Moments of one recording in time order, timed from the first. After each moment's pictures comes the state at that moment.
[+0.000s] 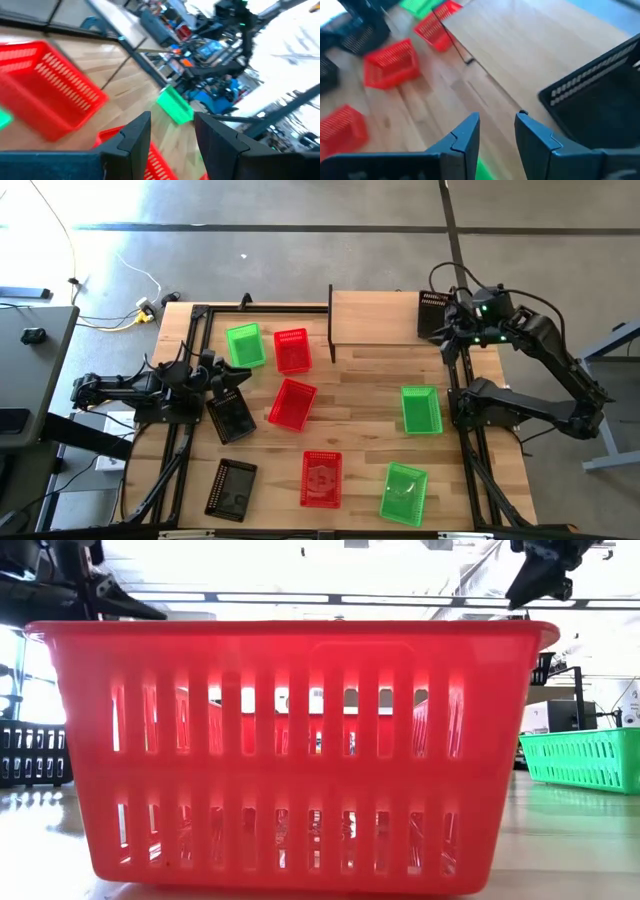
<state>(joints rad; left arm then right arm) 0.12 0.05 0.08 -0.09 -0.24 -0.77 -0.77 0.76 1.10 -1.12 -0.28 0.05</state>
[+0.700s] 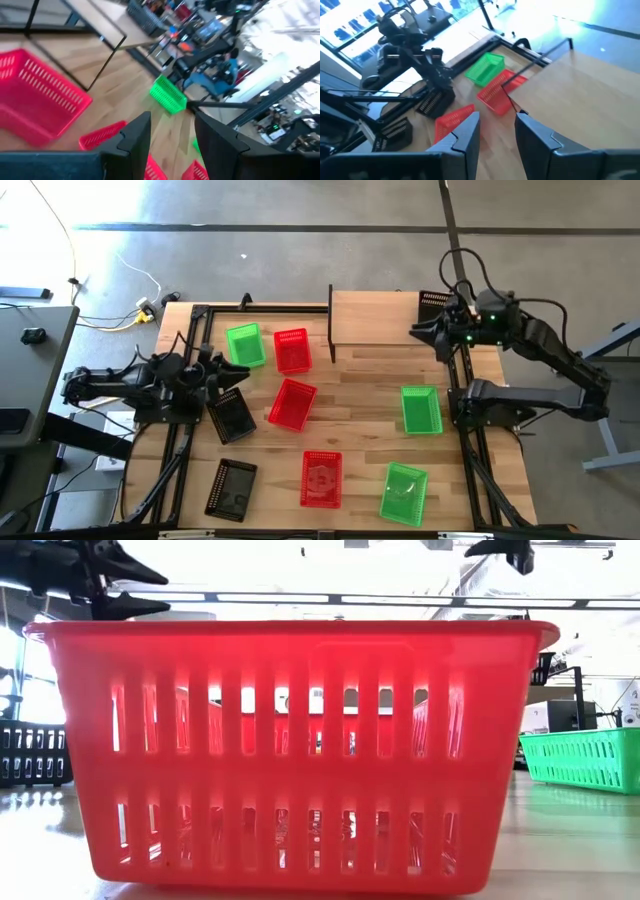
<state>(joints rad) 0.12 0.25 0.30 -0.20 -0.17 -0.74 -0.44 0.76 1.10 -0.71 -0.16 0.38</state>
